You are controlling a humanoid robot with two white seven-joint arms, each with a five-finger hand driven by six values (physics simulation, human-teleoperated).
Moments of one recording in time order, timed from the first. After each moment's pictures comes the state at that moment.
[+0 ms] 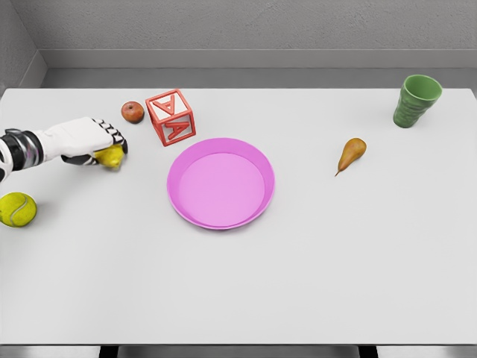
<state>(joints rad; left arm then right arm) -0.66 0.68 -0.55 -1.13 -0.80 -0.61 -0.41 0.02 0.00 -0.21 0.02 0.08 -0.06 -0.08</state>
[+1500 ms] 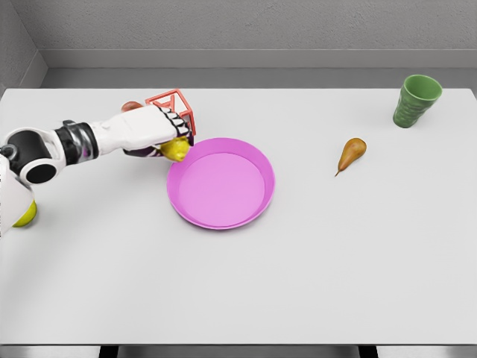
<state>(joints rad) -0.66 0.55 -0.56 -1.33 -0.72 -0.61 -0.41 0.02 0.00 -0.21 0.02 0.08 -0.06 -0.08</state>
